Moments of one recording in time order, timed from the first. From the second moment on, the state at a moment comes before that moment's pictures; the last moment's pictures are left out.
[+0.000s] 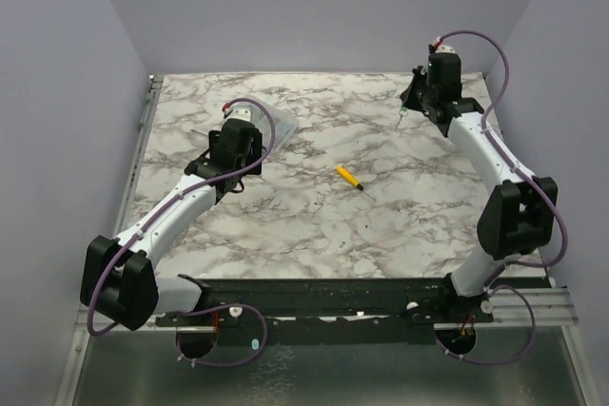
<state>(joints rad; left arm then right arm) -0.44 1.29 0.96 -0.39 -0.40 -0.22 0.16 1.75 1.52 -0.28 0.06 0.28</state>
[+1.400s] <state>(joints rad) -0.46 1.18 0.95 -0.38 -0.38 -0.24 0.19 1.25 0.79 -0.23 0.16 0.69</state>
